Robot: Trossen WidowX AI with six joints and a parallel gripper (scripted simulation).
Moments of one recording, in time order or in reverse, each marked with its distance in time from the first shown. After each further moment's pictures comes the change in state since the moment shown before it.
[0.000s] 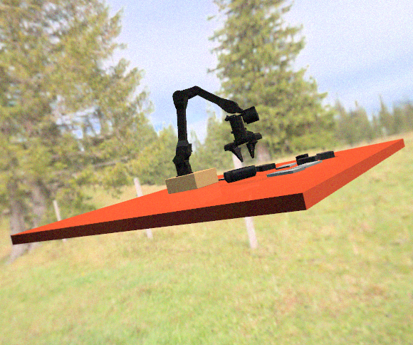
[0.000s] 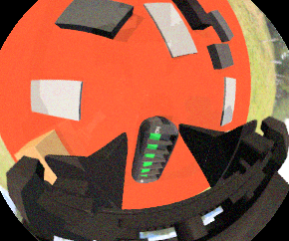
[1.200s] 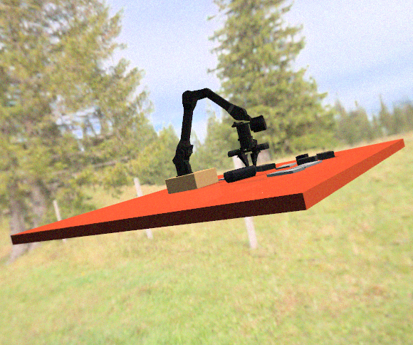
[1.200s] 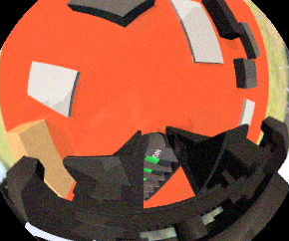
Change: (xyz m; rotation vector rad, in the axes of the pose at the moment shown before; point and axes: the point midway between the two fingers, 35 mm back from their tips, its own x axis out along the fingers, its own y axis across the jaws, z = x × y) arm 0.043 -0.009 0.005 -0.179 -0.048 0.112
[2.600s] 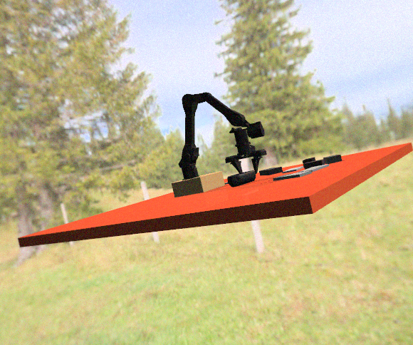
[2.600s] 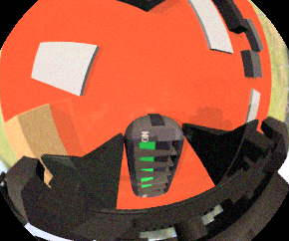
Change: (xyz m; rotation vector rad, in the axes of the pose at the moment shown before) arm 0.002 0.035 -0.026 0.006 0.019 0.008
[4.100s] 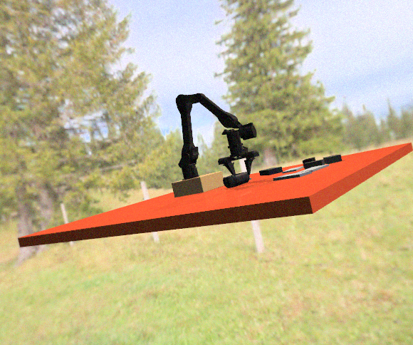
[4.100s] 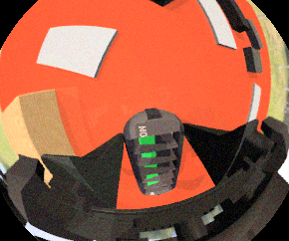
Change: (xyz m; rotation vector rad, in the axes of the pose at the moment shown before) arm 0.000 0.028 -0.019 -0.005 0.000 -0.008
